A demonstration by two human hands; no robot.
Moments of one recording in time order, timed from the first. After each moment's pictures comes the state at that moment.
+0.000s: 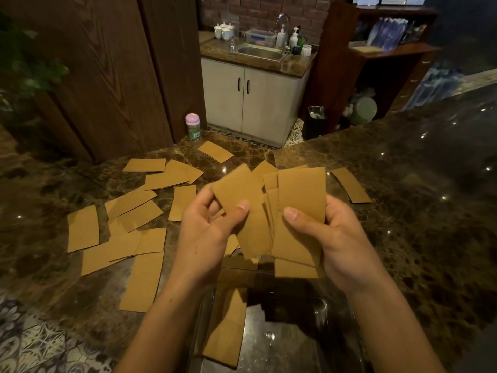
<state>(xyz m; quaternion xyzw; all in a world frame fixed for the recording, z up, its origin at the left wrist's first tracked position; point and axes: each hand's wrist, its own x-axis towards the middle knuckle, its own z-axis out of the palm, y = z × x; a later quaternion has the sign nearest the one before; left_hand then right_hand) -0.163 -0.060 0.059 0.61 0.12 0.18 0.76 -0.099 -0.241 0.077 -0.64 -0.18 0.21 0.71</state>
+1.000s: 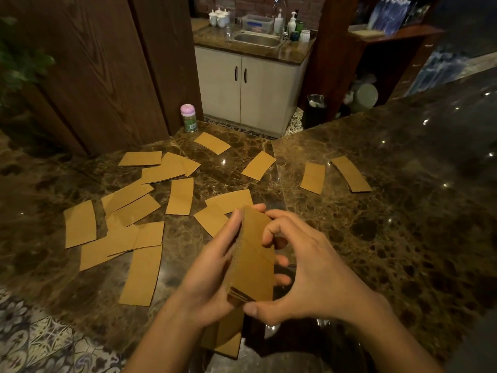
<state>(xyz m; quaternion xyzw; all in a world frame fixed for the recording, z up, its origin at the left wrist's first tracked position) -0.185 -0.080 0.035 0.29 0.05 -0.16 0.94 -0.122 -0.244 0.058 -0.84 -0.41 0.14 0.33</state>
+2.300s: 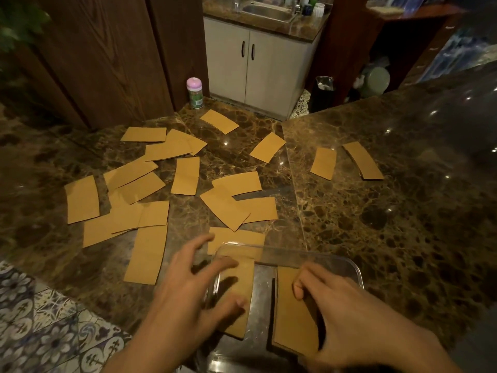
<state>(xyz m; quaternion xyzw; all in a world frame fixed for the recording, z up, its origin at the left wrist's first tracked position) -0.263 -0.041 -0.008 0.94 0.08 0.01 0.34 -0.142 -0.281 0.027 -0.85 -0.36 0.38 0.07</state>
